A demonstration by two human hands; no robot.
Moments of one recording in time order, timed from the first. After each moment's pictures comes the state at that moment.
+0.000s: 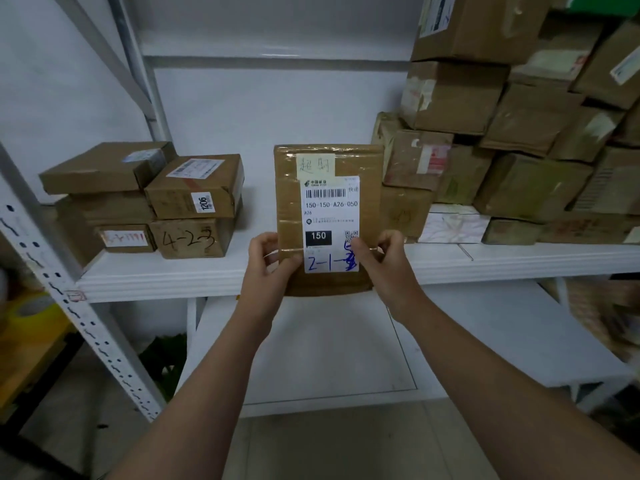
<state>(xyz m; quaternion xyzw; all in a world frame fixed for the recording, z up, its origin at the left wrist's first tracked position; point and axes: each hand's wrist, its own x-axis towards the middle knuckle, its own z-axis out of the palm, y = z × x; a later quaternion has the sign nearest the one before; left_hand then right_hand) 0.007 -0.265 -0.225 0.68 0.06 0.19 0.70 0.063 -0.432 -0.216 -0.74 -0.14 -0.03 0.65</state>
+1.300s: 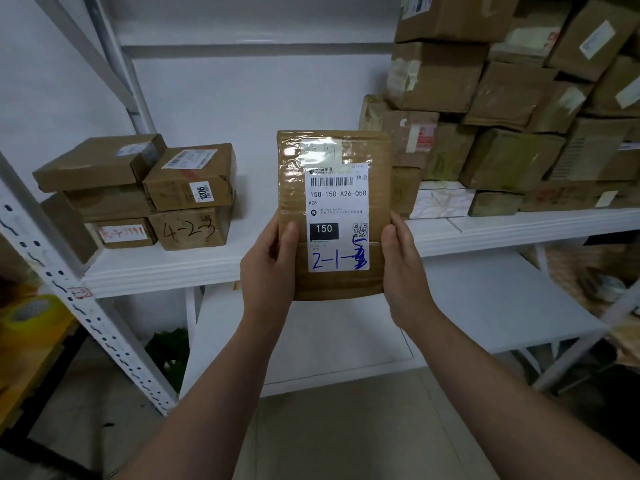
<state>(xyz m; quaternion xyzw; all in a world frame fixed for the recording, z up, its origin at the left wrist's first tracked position) -0.026 -0.275 -0.214 0.75 0.05 0.30 0.58 0.009 -0.435 -0.226 -0.68 -0.11 -0.07 0.72</state>
